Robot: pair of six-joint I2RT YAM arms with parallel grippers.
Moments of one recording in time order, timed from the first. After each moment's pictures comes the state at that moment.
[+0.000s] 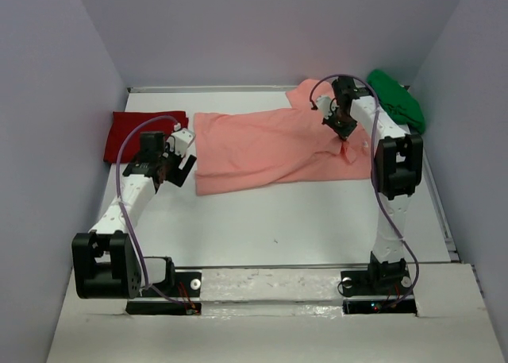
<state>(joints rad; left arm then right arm) -0.03 1.24 0.83 -0.38 0.04 0.51 0.16 2.16 1.91 -0.98 0.09 -0.71</state>
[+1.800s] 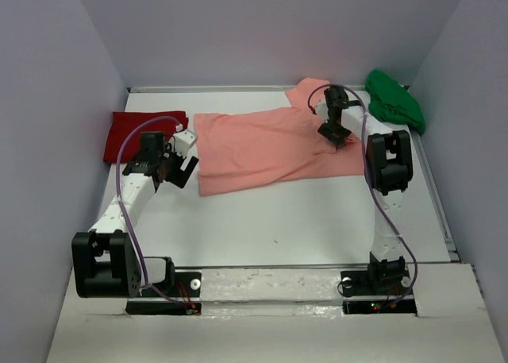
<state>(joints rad) -0.03 1.26 0.84 -0.41 0.12 0.52 0.17 2.22 1.78 -0.67 0.35 -0.73</state>
